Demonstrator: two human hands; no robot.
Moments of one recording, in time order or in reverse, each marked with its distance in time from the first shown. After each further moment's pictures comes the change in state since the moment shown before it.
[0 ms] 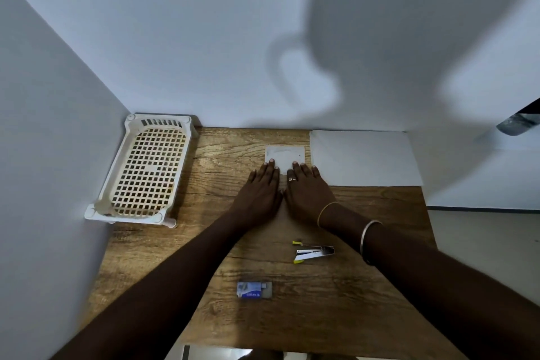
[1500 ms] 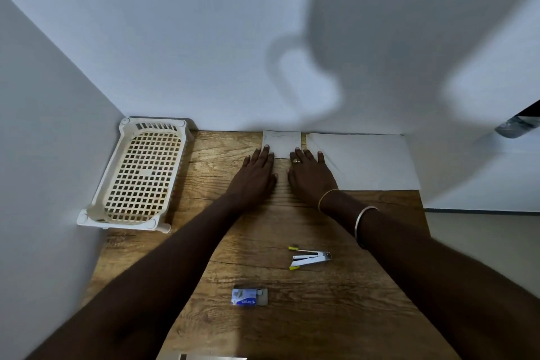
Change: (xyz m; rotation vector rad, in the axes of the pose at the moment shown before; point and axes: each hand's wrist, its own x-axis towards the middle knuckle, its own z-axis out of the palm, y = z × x) left_hand 0.037 -0.016 -0.025 -0.023 0.066 -0.021; right_hand 0.029 0.026 -0.023 0.008 0.110 0.027
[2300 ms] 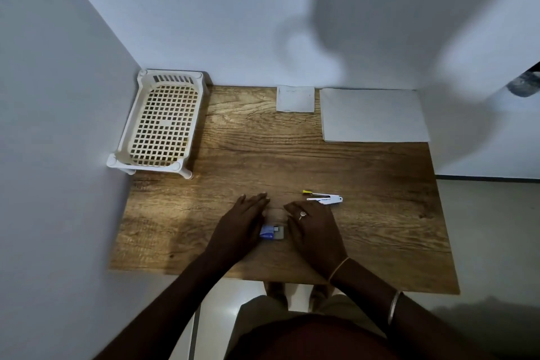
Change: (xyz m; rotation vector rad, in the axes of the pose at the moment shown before) left_hand -0.240 0.035 0.034 -0.298 0.193 0.044; right_hand -0.215 -0.100 0.055 0.334 0.378 -0.114
